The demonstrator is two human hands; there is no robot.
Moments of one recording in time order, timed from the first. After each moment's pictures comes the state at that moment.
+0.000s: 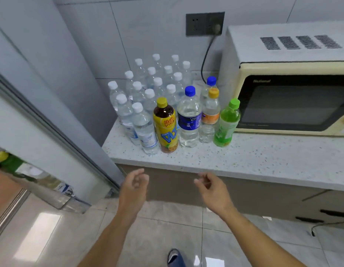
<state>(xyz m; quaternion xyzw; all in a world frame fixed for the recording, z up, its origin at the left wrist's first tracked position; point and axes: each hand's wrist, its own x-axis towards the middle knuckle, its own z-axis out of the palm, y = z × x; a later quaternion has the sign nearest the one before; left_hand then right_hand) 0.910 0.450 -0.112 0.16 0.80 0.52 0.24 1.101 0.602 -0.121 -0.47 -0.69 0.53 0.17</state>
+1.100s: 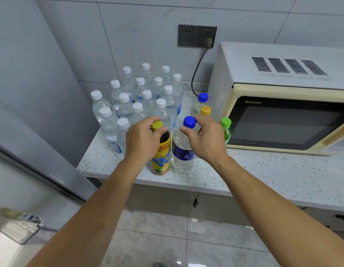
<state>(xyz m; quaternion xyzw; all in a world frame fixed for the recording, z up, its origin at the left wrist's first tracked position) 0.867 0.610 0.010 0.39 0.81 0.44 0.04 1.013 0.724 0.004 -0.36 -0.82 0.26 0.36</state>
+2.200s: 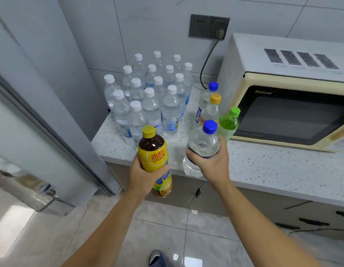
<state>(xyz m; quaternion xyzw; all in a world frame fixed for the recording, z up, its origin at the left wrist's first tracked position) 0.908 0.515 -0.102 0.18 0.68 0.65 0.29 1.053 0.660 -0.064 -0.37 -0.66 0.50 0.43</state>
